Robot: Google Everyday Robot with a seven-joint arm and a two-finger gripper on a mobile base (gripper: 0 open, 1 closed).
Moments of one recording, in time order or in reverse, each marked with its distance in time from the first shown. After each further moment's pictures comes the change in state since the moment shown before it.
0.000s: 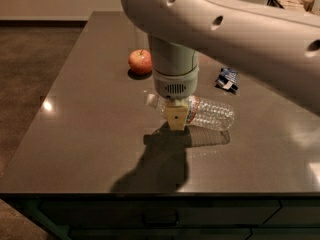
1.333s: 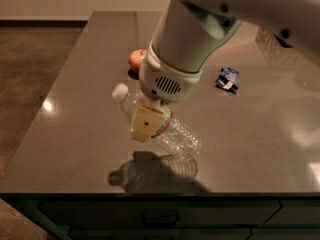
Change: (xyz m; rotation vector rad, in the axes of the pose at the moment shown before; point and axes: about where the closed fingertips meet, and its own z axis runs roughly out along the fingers) arm -0.067 0.068 -0.072 -0.149 -0.488 0.102
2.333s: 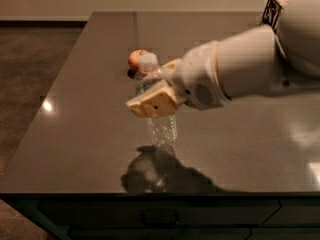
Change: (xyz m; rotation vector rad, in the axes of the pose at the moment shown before) arm -0.015 -0.025 -0.039 0.207 -0.600 0.139
